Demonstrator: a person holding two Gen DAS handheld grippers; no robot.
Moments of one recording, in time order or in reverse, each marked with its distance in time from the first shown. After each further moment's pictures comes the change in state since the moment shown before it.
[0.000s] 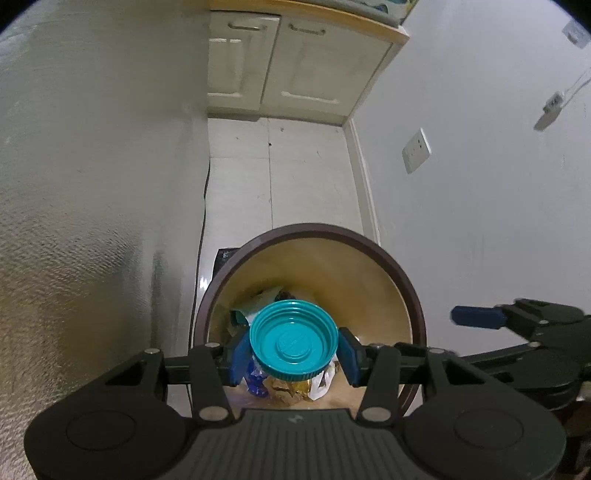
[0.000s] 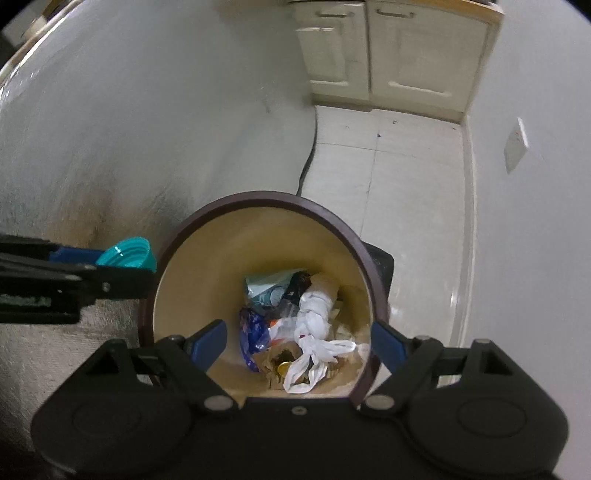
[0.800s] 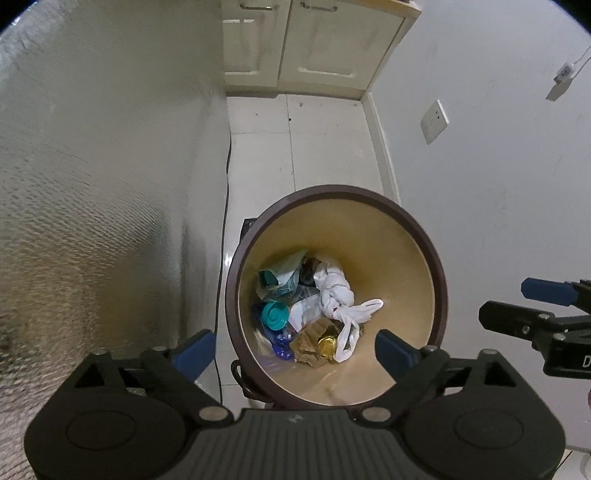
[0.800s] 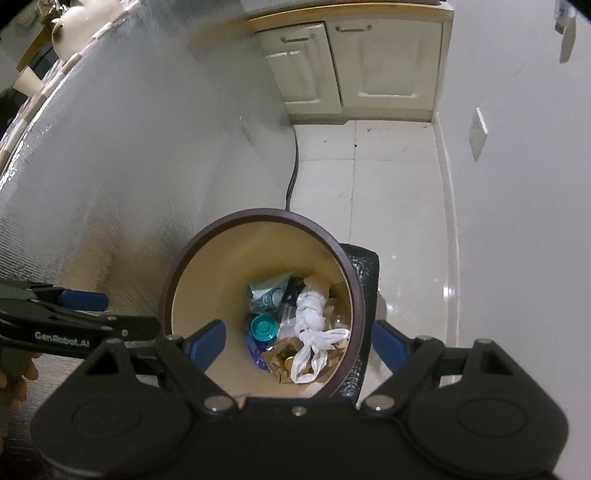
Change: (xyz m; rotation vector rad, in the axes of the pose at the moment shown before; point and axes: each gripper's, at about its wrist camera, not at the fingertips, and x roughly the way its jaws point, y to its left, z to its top) left arm -0.018 0.006 -0.018 0.010 0.071 0.076; right arm -0.048 -0.011 -0.017 0.114 -0.061 -0.001
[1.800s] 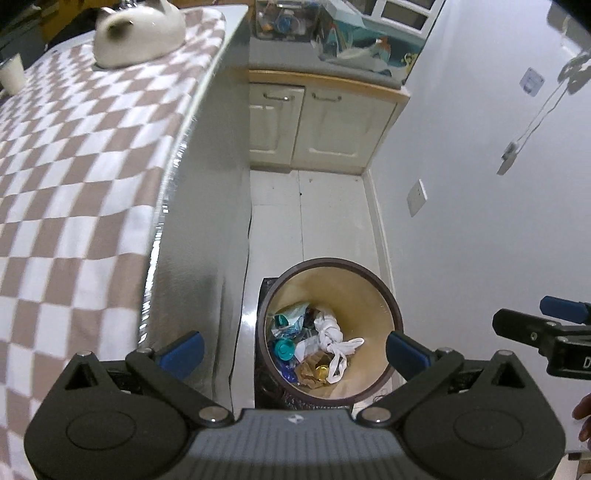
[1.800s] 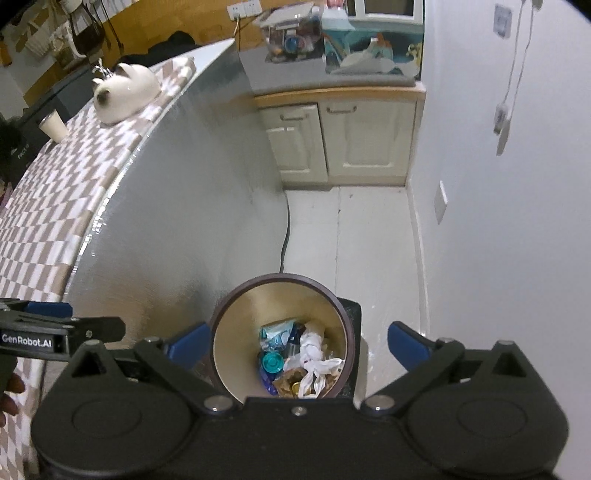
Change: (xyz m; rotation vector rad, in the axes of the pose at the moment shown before) left arm -0.171 -0.003 -0.036 -0.036 -0.227 0.033; right arm -0.153 0.054 -0.009 -0.006 -0.197 -0.077
